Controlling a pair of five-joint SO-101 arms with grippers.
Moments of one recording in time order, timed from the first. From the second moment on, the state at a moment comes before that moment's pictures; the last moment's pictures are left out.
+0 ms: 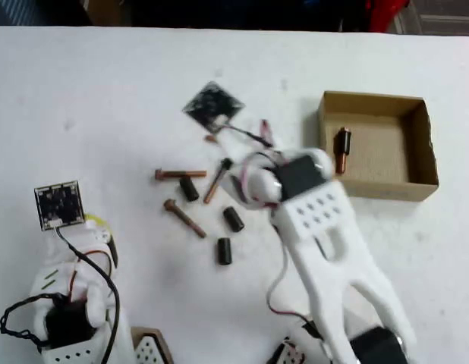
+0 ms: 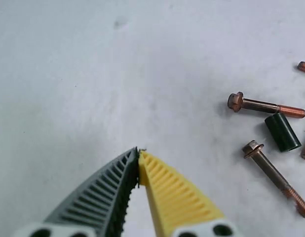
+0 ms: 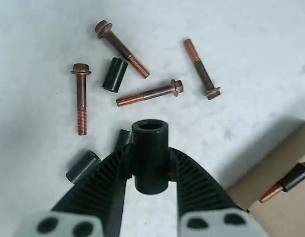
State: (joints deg) left arm -20.4 -103.5 82.9 69.7 0.4; right arm -28.8 -26.2 14.5 76.9 26.0
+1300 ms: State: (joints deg) left arm -9.5 -99.7 73.1 69.7 -16.5; right arm -15.4 -87.3 68.6 60.9 23.1
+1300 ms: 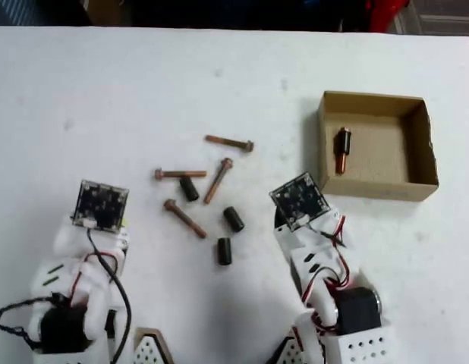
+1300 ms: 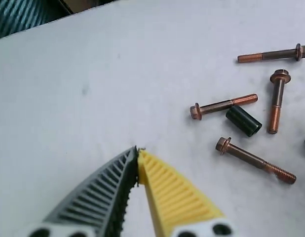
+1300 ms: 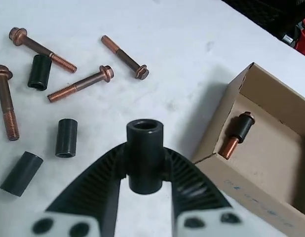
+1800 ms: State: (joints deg) left arm -2.4 -65.5 52.7 69.7 -16.4; right arm -11.1 -100.1 76.4 60.9 19.6
